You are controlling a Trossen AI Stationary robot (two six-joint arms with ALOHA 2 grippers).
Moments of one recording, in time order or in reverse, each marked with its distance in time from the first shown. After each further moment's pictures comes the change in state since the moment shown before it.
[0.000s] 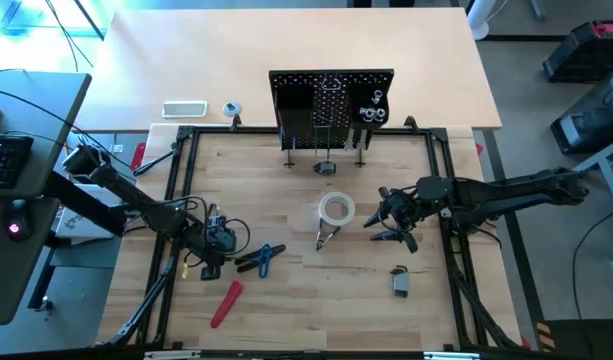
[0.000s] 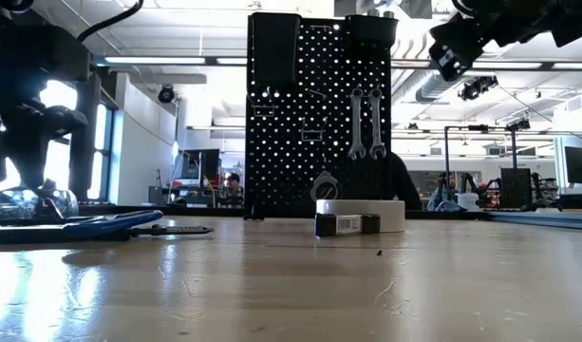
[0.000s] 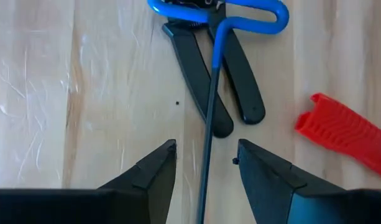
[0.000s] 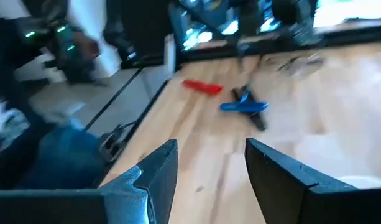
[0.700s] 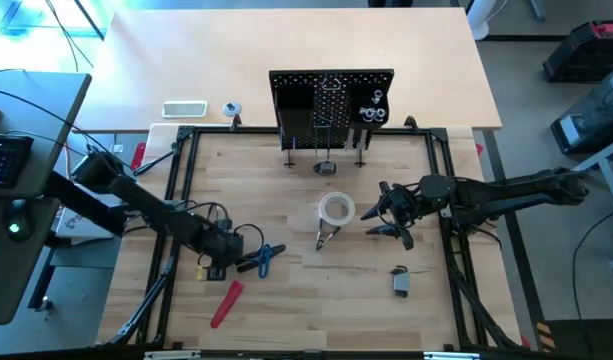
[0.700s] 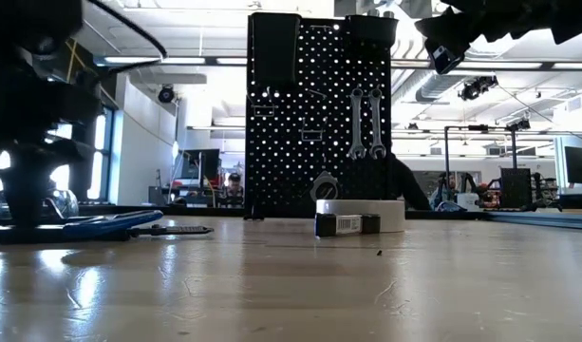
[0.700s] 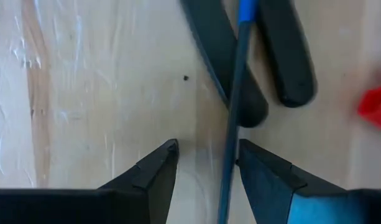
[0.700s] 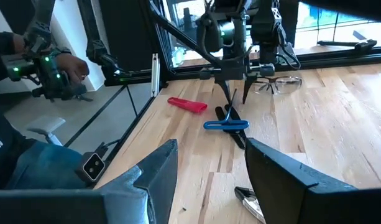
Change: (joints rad) left arm 0.077 0.215 0.000 0.051 0.093 0.083; right arm 0.000 0.001 0.000 0.069 0.077 -0.013
